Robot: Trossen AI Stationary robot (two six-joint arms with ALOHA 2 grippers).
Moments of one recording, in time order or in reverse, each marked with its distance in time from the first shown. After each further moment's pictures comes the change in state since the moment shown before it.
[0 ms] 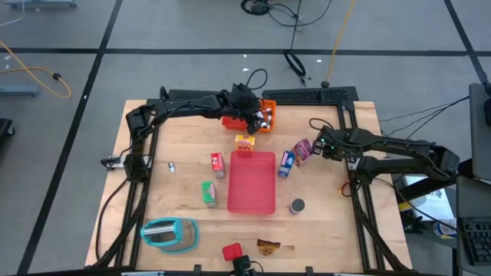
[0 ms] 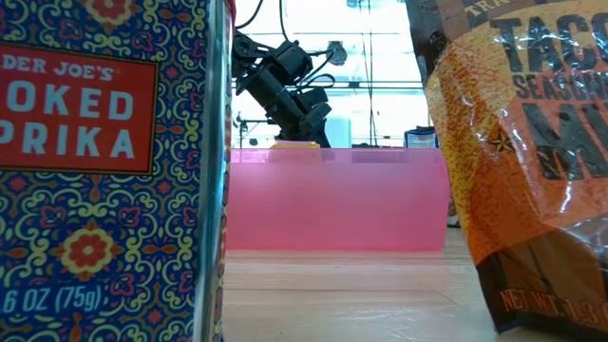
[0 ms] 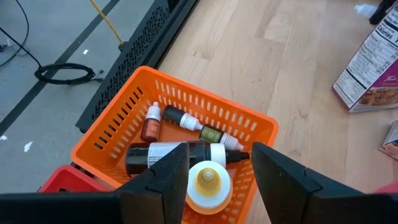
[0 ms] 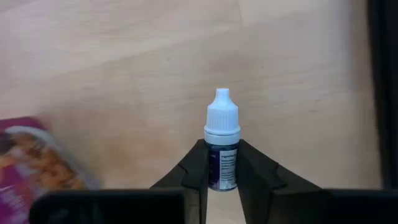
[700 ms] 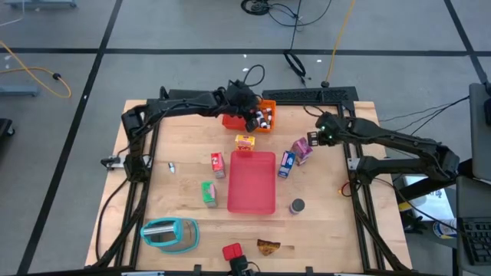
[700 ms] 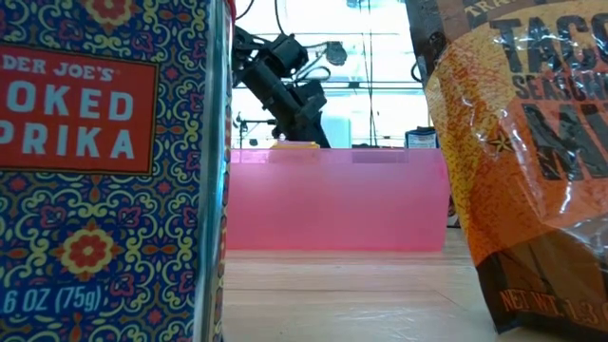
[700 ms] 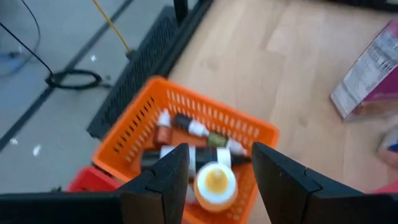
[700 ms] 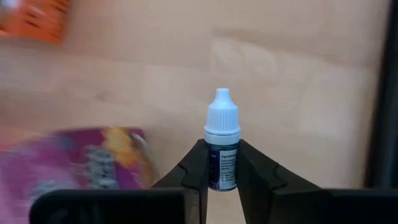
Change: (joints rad) left arm 0.005 -0.049 -0.001 -0.023 -0.010 0.004; right arm -0.004 -0.003 0.226 0.021 0.074 -0.381
